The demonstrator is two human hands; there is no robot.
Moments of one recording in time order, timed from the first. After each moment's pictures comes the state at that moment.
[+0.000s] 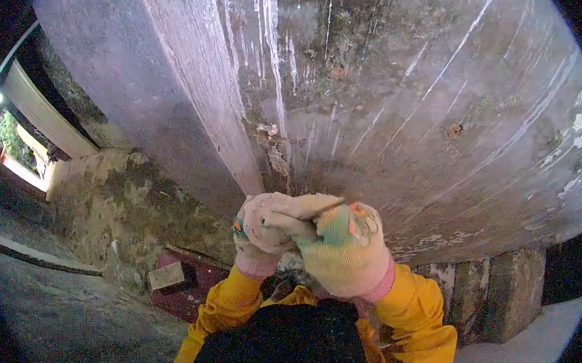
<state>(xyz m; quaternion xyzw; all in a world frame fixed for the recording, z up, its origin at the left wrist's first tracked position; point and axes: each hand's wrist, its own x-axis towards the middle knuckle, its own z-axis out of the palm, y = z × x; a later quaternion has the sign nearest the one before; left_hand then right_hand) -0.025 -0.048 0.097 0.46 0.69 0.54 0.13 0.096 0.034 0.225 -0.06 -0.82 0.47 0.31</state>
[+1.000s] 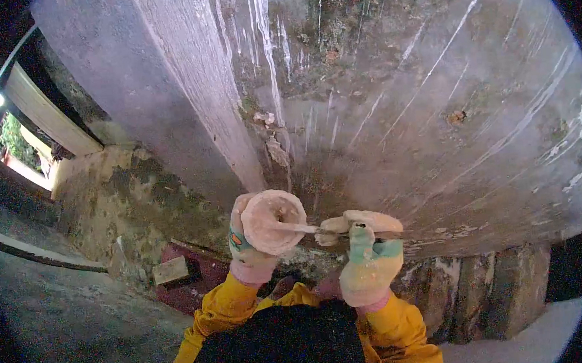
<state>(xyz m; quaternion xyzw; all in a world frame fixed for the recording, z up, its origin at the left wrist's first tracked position) -0.009 -0.053 0.114 0.20 0.12 0.86 0.45 0.117 0.009 0.173 -0.25 -0.57 0.60 0.51</state>
